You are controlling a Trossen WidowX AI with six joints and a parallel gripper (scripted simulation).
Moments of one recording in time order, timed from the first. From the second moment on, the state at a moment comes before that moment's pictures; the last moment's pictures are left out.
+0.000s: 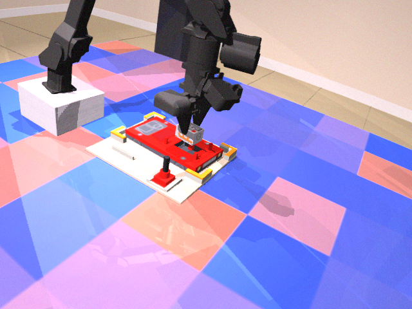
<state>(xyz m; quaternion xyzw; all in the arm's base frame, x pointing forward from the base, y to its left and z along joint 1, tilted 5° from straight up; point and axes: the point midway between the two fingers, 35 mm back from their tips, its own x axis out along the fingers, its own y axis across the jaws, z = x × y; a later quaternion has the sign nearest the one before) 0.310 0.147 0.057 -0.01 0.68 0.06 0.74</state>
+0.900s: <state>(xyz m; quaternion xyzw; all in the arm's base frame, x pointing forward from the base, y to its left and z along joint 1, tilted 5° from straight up) 0.311 0.147 0.059 -0.03 0.67 0.07 0.74</state>
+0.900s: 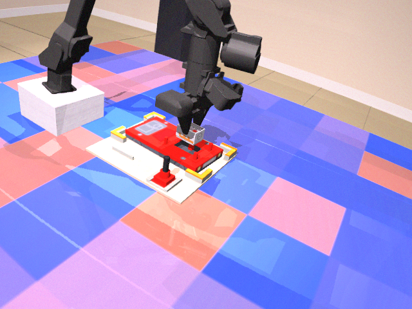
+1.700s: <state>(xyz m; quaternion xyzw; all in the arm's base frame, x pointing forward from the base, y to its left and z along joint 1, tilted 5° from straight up) 0.311 0.146 0.055 -0.03 0.67 0.08 0.74</state>
